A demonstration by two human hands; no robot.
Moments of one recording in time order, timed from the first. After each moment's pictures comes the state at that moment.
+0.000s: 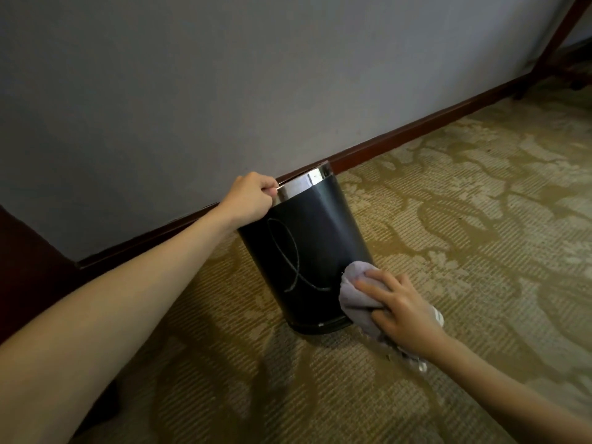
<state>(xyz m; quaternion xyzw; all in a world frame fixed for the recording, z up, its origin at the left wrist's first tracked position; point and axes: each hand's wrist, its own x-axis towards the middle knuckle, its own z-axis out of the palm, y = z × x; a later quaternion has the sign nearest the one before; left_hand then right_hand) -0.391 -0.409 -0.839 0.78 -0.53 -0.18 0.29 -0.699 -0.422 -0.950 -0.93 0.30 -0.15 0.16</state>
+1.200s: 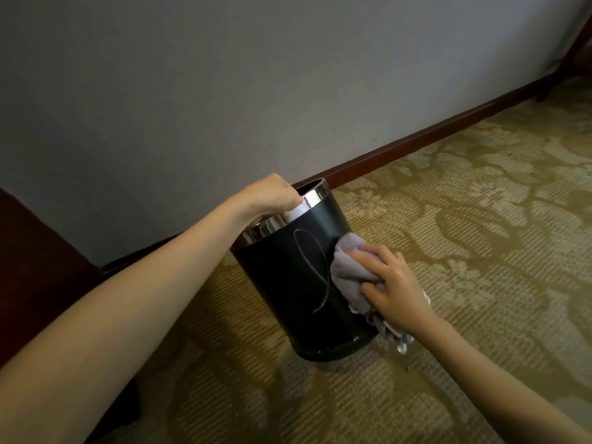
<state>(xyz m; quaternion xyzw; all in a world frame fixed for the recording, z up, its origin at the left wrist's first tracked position) -0.403 -0.409 -0.798 0.81 -0.47 -0.27 0.25 -0.642 -0.435 -0.929 -0.89 0.30 -0.27 0.22</state>
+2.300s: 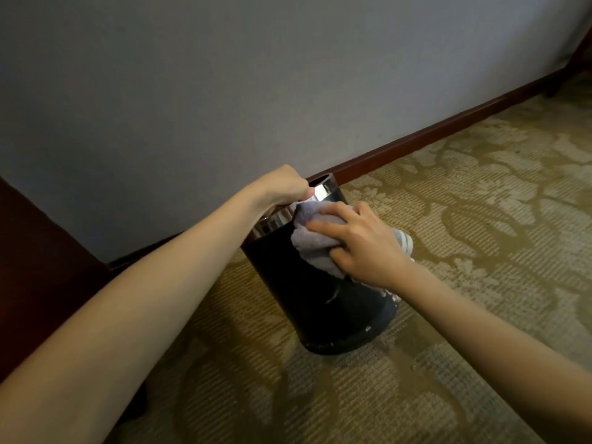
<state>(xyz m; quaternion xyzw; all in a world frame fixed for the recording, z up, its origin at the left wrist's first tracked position) -0.399 -0.433 -0.805 0.82 -0.45 -0.28 0.23 -0.583 -0.444 -0.860 -0.96 0.19 -0.20 0.05</state>
